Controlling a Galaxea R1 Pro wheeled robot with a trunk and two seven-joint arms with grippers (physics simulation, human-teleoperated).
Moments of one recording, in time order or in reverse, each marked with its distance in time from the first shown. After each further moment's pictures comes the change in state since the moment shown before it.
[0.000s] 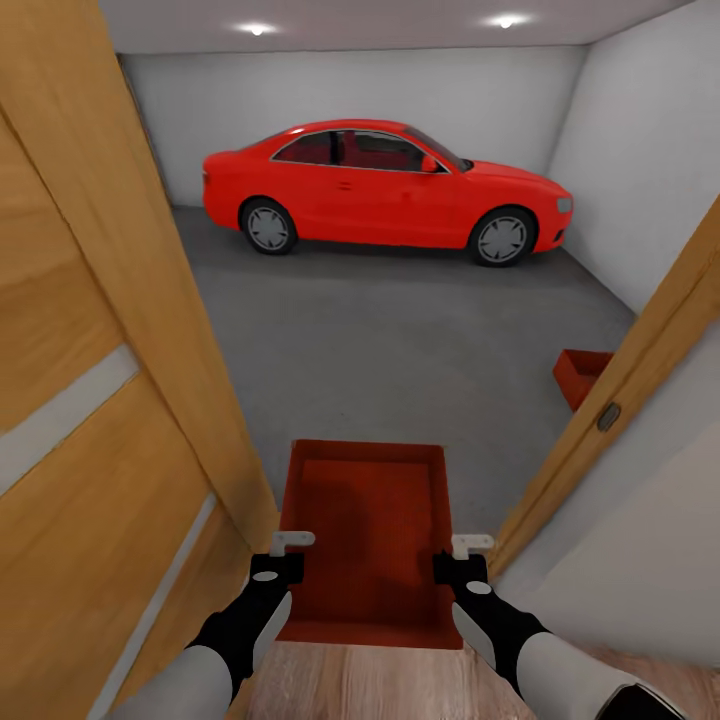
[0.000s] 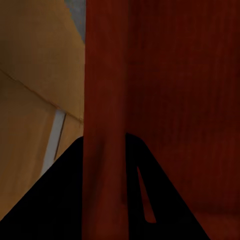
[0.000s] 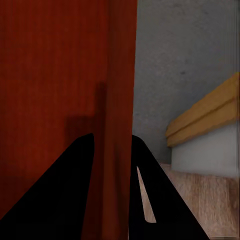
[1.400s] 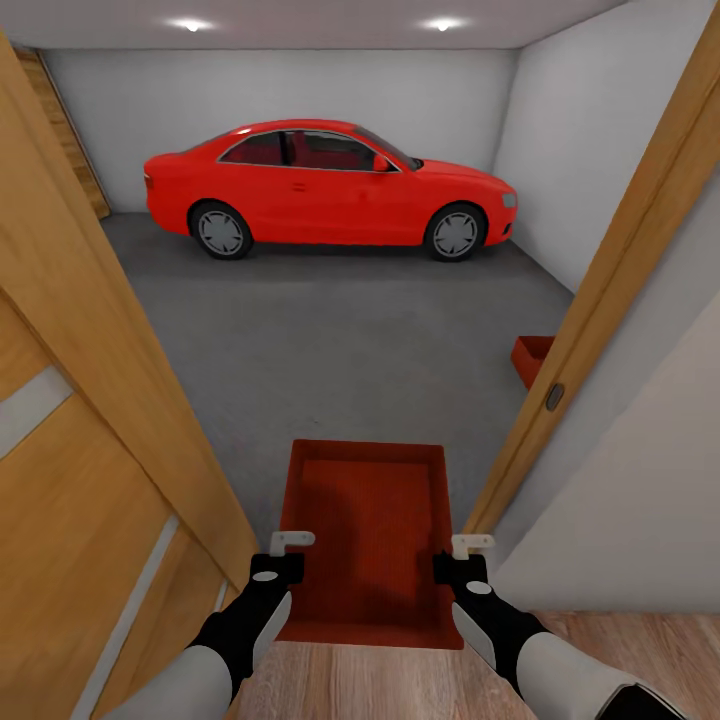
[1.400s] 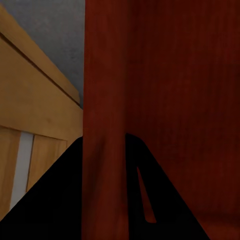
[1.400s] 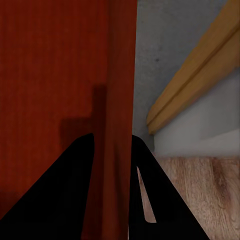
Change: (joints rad) left arm 0.000 0.000 0.002 0.000 -0.003 0.001 -0.004; right arm 0.000 -0.001 0.000 0.000 0.000 0.000 0.002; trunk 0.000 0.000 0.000
